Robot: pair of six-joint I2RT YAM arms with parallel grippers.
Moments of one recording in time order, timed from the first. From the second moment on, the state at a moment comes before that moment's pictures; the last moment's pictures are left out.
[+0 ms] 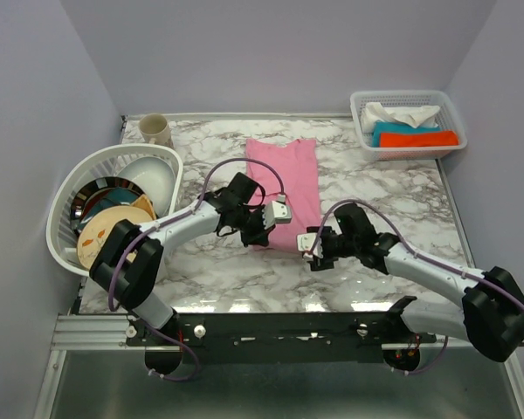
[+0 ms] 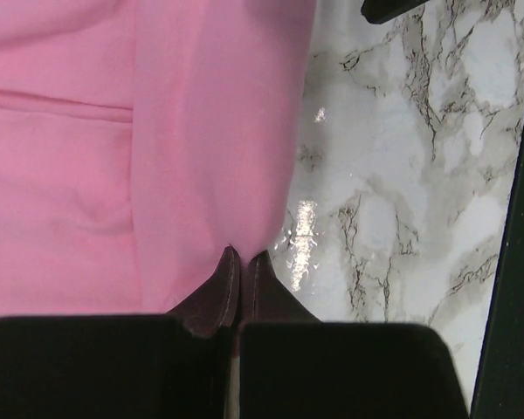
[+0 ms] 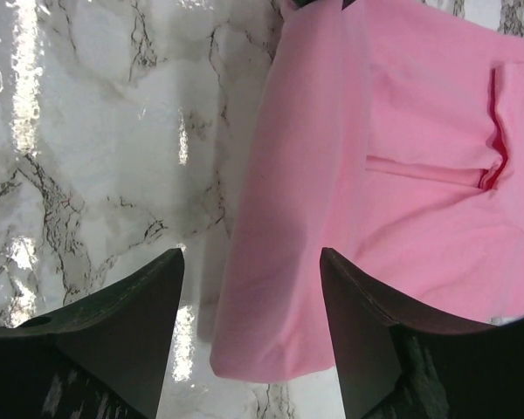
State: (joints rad) left arm -0.64 1.58 0.99 -0.46 0.62 0.59; right arm 0.64 1.18 0.54 -0.15 -0.53 -0.99
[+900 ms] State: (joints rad) left arm -0.56 1.64 1.05 -0.61 0.77 0.61; right arm 0.74 1.37 0.56 -0.03 -0.18 -0.87
